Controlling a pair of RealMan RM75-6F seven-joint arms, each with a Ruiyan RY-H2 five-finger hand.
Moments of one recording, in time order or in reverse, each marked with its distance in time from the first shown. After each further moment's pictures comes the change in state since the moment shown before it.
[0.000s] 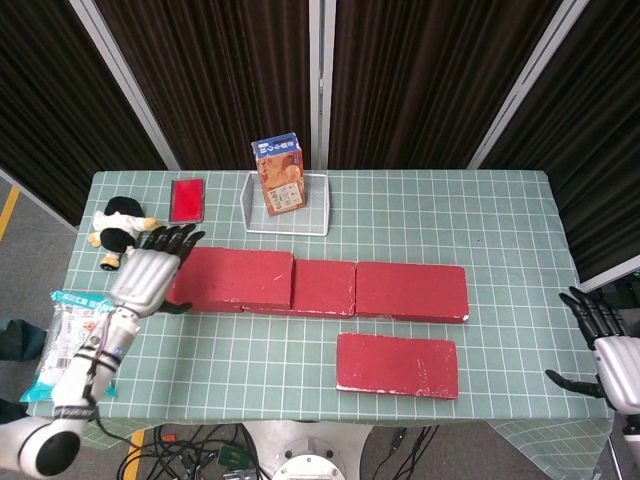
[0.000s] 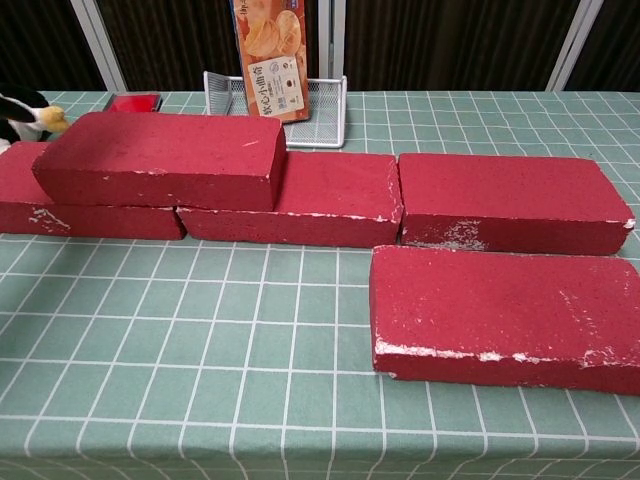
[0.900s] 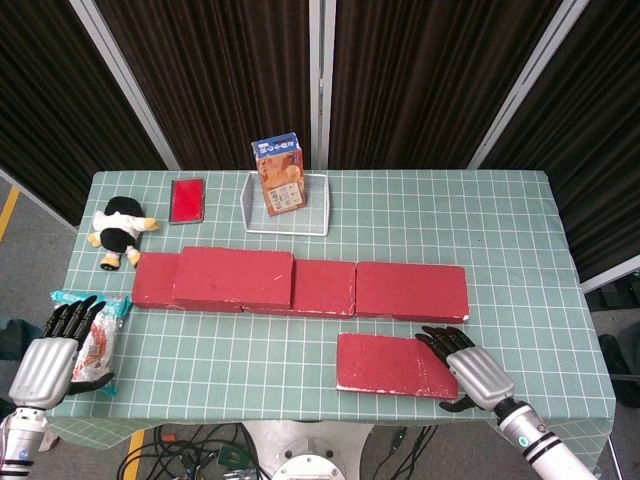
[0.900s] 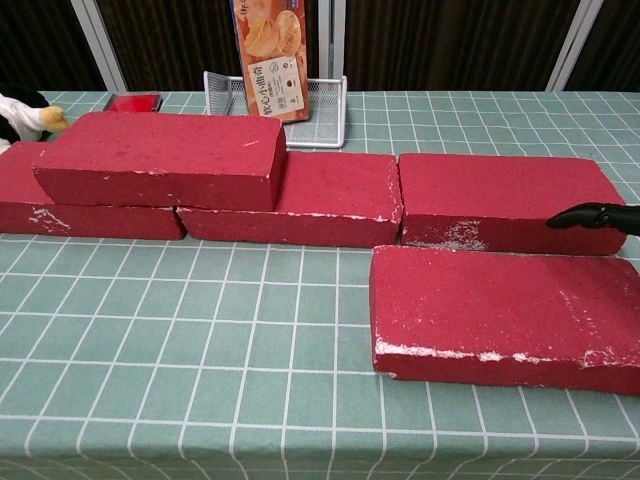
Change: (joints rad) left arm 0.594 -0.112 0.125 0.340 0.483 0.279 -0.313; right arm 0.253 -0.190 -0.048 -0.202 0.091 -0.484 -0.342
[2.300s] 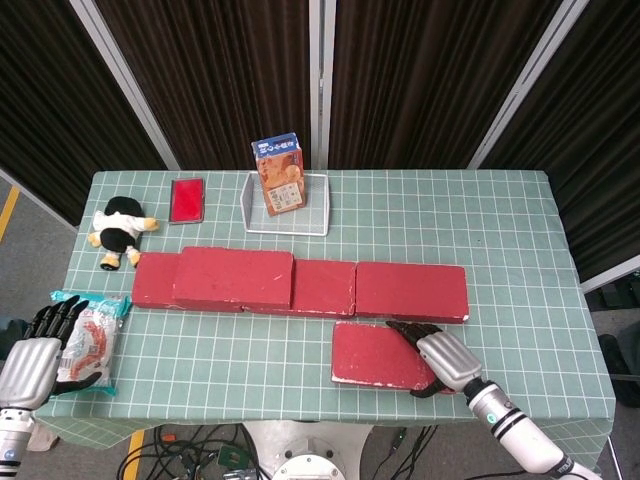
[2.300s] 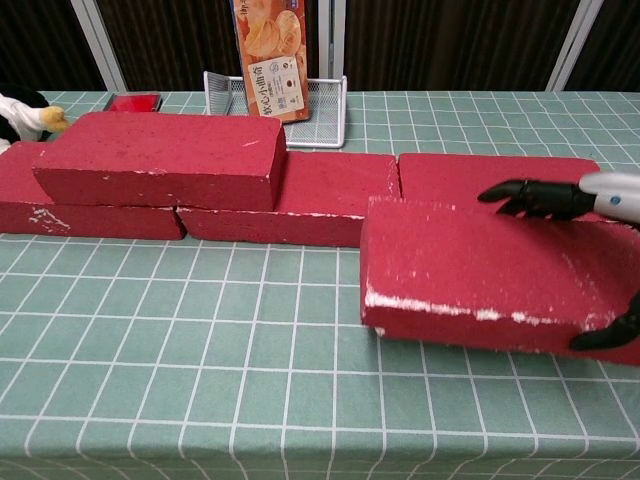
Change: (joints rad) left arm 0.100 0.044 -0.131 0.010 0.026 -0.099 -0.060; right arm 0.132 -0.062 0.037 -0.029 0.118 -0.014 -0.015
